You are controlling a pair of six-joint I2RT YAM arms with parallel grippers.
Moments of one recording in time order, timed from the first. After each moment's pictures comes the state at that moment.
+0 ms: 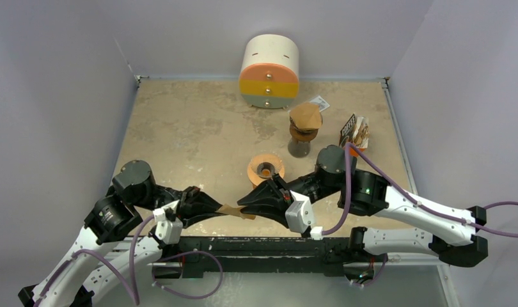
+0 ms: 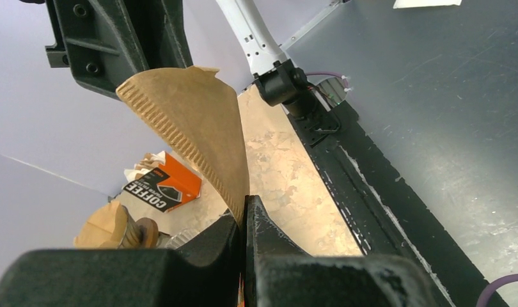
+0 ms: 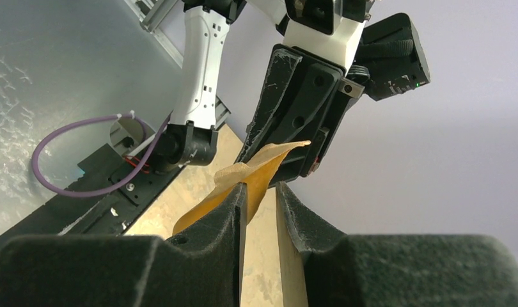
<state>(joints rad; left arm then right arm) -0.72 0.54 0.93 -0.58 1.09 0.76 1.23 1.02 1.17 -0.21 -0.76 -0.85</state>
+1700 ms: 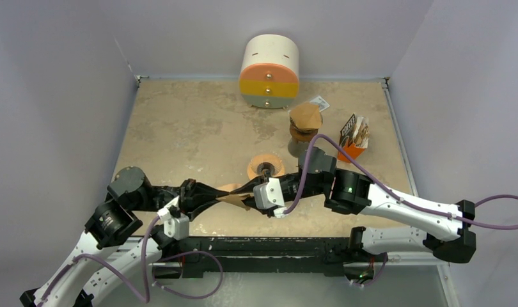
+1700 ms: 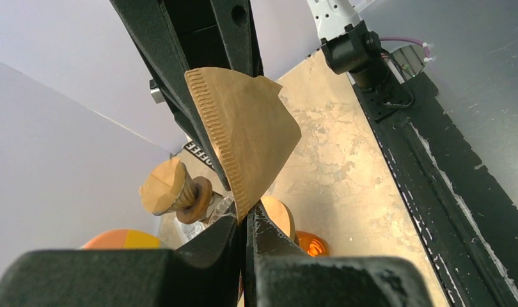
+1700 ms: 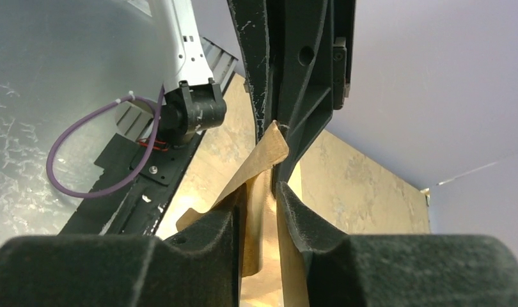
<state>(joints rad) -0.72 0.47 0.87 -0.46 0.87 0.75 1.23 1.09 1.14 -0.18 -0.54 -0.60</state>
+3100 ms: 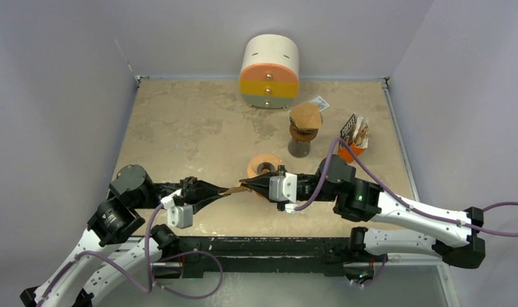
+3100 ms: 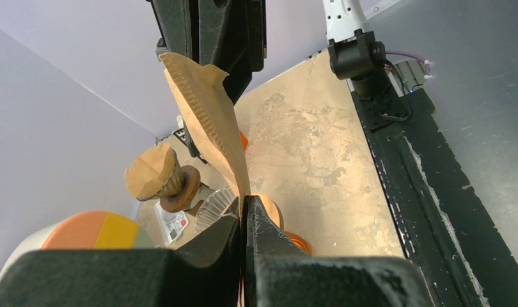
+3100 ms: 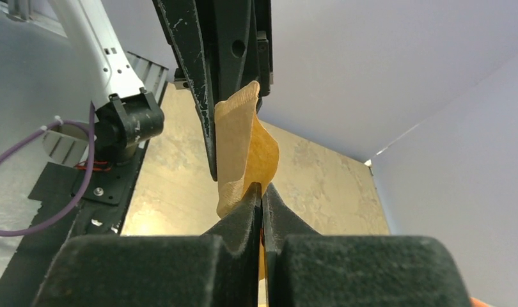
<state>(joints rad) -0.72 0.49 0.87 -0.41 0.81 0.62 1.24 0.97 1.00 0.01 -0.31 -0.53</state>
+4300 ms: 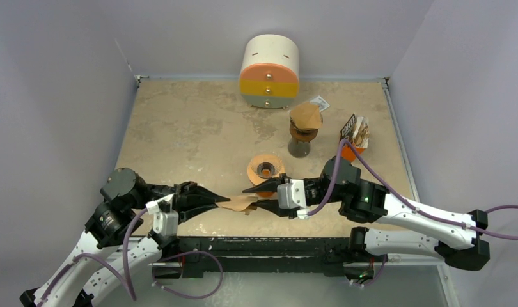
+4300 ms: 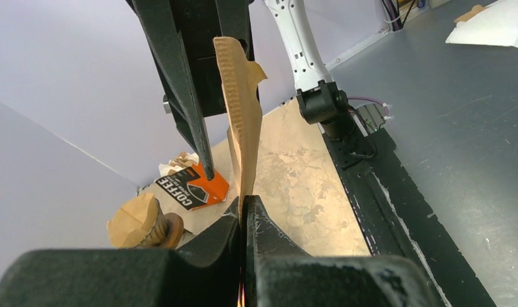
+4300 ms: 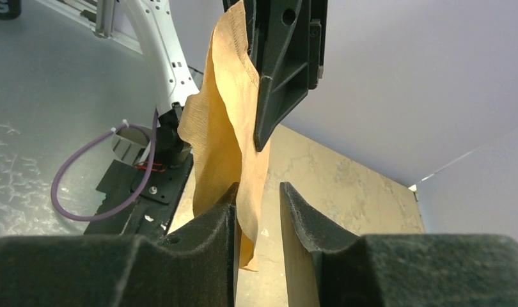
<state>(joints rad) -0.72 0.48 0.87 -0.31 0.97 0.51 1.24 0.93 0.99 -0.06 -0.47 -0.49</state>
